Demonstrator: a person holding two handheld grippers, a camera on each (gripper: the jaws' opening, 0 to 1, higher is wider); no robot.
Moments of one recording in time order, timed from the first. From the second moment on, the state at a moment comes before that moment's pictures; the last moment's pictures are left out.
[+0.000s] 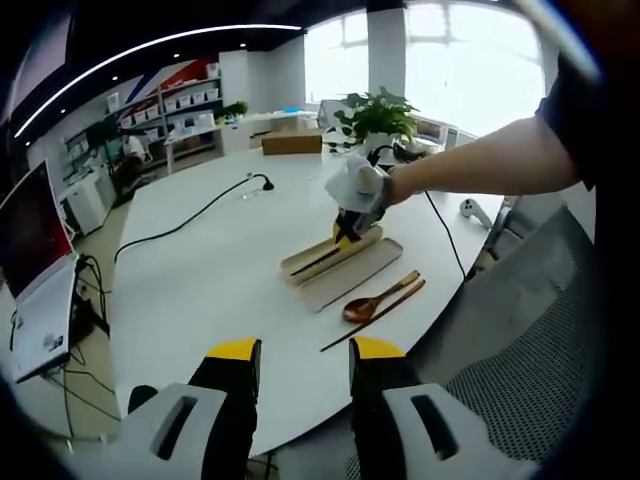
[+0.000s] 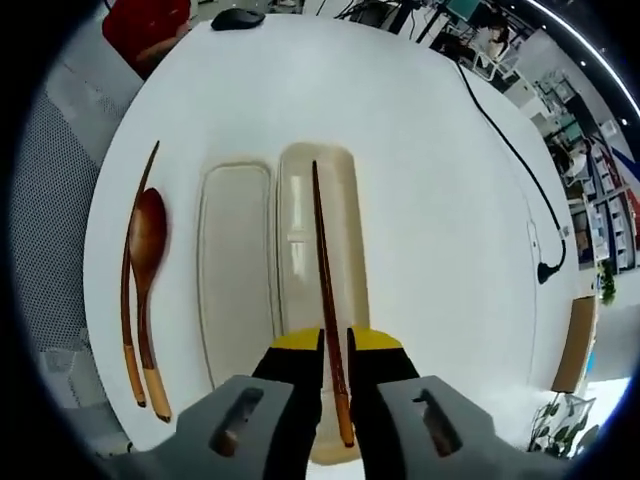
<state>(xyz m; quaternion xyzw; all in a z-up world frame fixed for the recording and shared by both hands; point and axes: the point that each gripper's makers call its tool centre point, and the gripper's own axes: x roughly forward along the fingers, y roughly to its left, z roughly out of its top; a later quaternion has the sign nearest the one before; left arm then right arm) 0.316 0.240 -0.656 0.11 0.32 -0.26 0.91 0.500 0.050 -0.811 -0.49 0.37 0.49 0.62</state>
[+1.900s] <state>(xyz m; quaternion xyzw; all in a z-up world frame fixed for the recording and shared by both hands) 0.317 0.238 -0.646 0.12 0.29 -0.26 0.91 0.434 0.036 -0.757 -0.44 0.36 0.47 0.67</state>
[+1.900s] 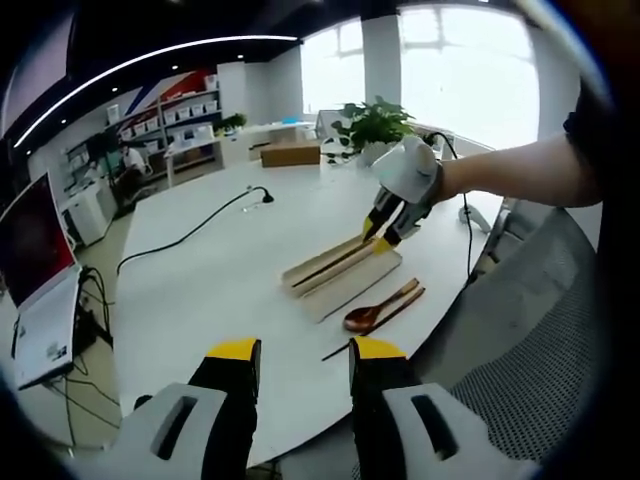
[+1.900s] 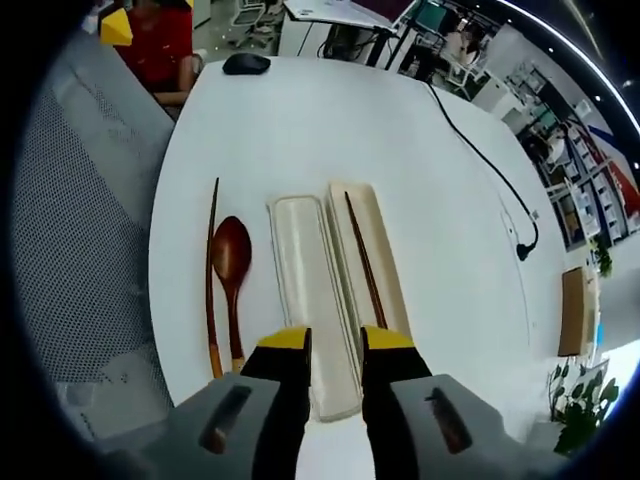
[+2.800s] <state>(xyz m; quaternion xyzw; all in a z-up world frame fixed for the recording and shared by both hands) 0.317 0.238 -0.639 0.13 0.27 -0.26 0.92 0.391 0.039 -0.751 -0.41 0.37 0.49 0.68</state>
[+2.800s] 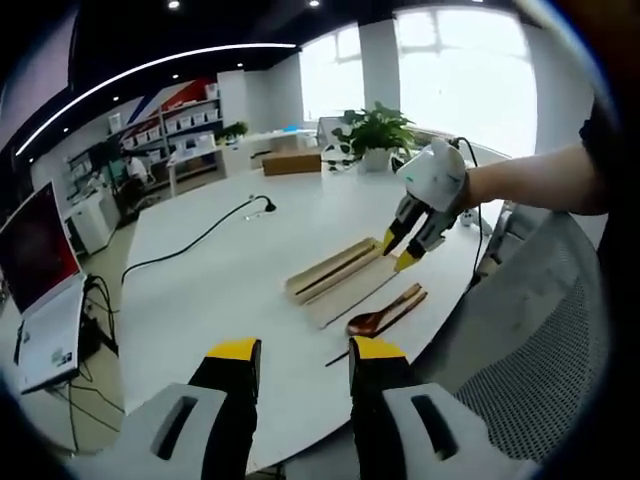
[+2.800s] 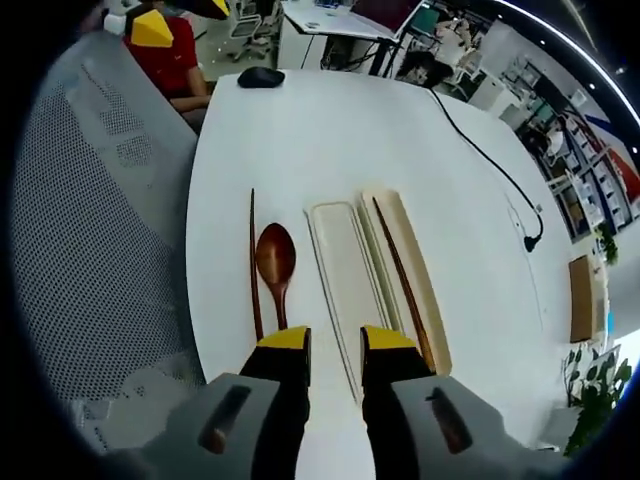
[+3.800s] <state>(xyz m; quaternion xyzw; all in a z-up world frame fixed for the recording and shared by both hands) 0.317 0.239 -0.639 0.13 0.27 -0.26 0.92 0.350 0.059 -0.786 -0.38 0.40 0.54 0.63</state>
